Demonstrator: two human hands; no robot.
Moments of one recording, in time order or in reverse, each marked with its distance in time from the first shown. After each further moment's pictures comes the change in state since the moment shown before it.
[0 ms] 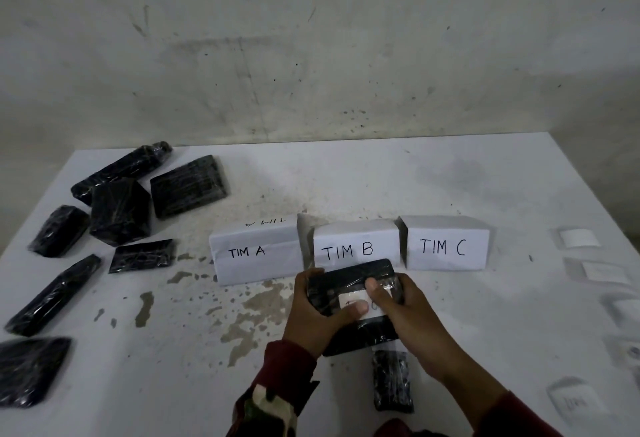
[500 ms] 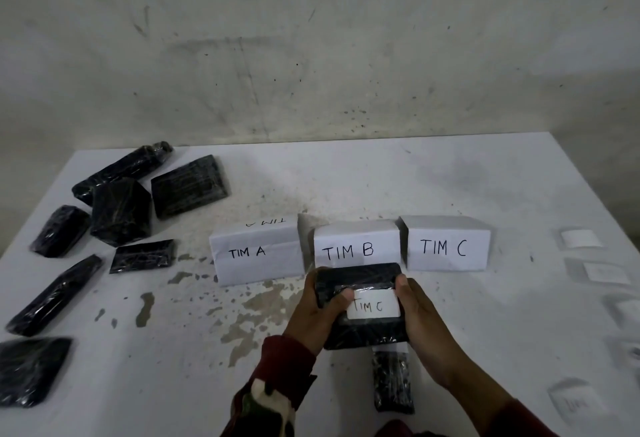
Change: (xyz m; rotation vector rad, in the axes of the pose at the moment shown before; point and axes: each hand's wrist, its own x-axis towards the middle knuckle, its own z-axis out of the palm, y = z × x) left_hand 0.003 0.004 -0.001 0.002 -0.145 -0.035; right_hand -0.002 0.013 -0.007 0.050 0.028 0.000
